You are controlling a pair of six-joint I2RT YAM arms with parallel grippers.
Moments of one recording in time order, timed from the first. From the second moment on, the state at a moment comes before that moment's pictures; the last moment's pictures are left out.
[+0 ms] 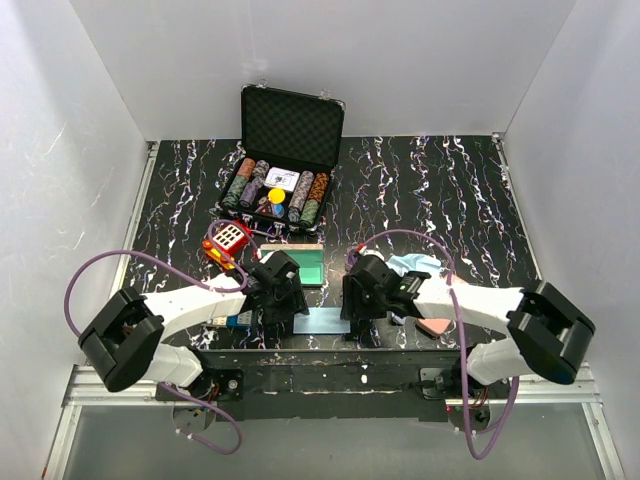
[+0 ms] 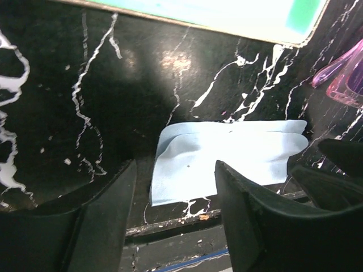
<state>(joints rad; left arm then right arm) -0.82 1.34 0.64 -0.43 -0.03 -1.03 0.97 1.33 0.66 -0.31 0.02 0.80</state>
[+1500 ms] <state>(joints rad) -0.82 1.31 0.70 -0.47 -0.03 -0.98 1.07 1.50 0.82 -0.35 0.10 0.77</state>
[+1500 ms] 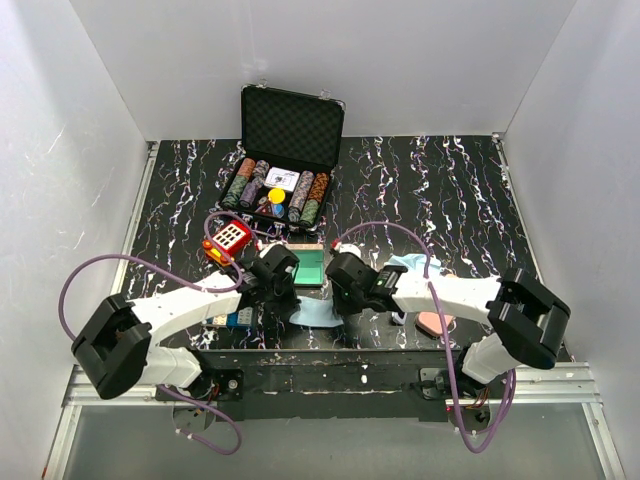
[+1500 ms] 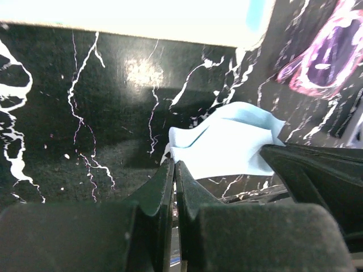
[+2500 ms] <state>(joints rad) -0.64 1.50 1.00 -0.65 -0.30 -0.80 0.95 1.72 1.20 -0.35 0.14 0.53</state>
